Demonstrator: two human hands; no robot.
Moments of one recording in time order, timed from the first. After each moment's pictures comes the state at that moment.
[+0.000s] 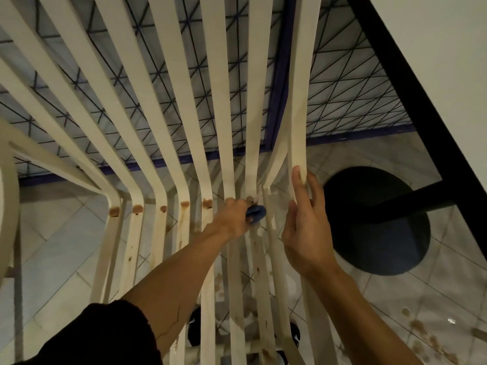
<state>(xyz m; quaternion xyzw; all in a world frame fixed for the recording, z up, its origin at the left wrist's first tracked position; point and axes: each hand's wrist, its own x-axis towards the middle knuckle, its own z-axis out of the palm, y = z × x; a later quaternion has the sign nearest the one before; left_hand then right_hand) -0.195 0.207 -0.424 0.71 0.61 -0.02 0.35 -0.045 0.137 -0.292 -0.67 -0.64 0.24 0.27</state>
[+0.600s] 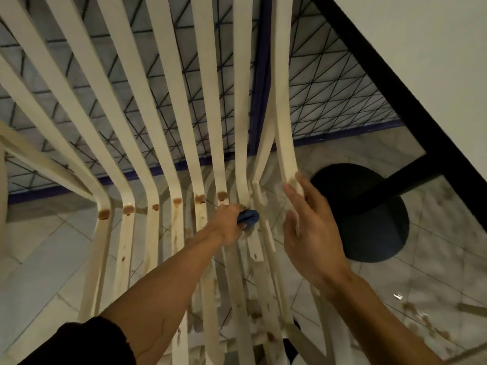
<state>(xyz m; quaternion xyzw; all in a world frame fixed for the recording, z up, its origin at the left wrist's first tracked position) -0.207 0.166 -0.428 0.74 0.57 0.04 0.37 -0.042 0.074 -0.293 -0.68 -0.68 0.13 0.23</state>
